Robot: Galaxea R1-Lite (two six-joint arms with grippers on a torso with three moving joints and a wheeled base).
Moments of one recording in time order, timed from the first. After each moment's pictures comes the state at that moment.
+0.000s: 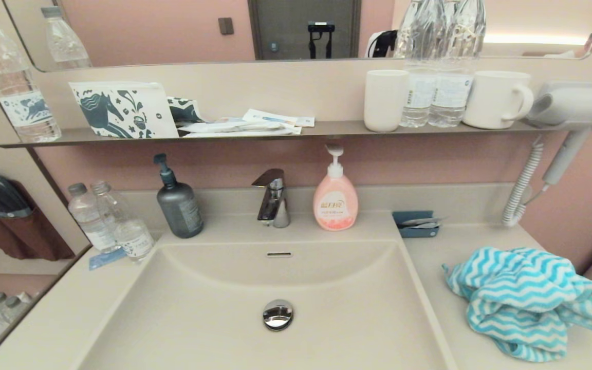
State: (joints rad) left arm 0.00 0.00 0.00 0.00 0.01 0.01; right arm -0.38 0.92 -1.06 1.22 0.42 -0.55
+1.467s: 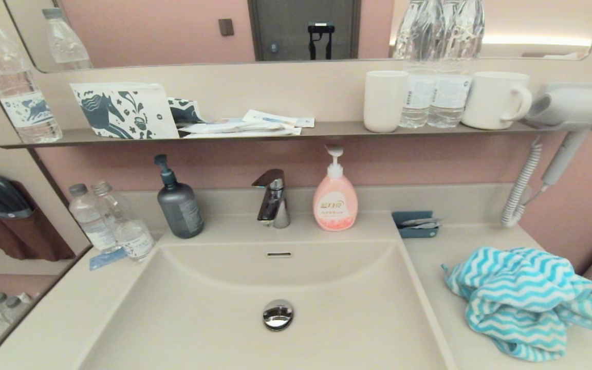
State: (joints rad) left arm 0.00 0.00 0.00 0.00 0.01 0.01; right arm 0.01 0.04 -0.38 0.44 -0.03 0.01
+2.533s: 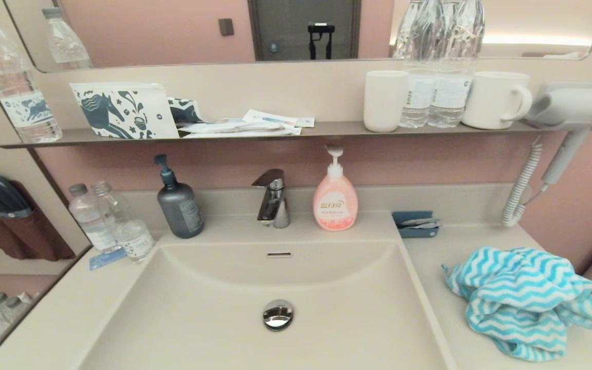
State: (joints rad) left arm 0.00 0.00 0.00 0.00 0.01 0.01; right arm 0.01 0.00 -0.03 0.07 -0.01 -0.02
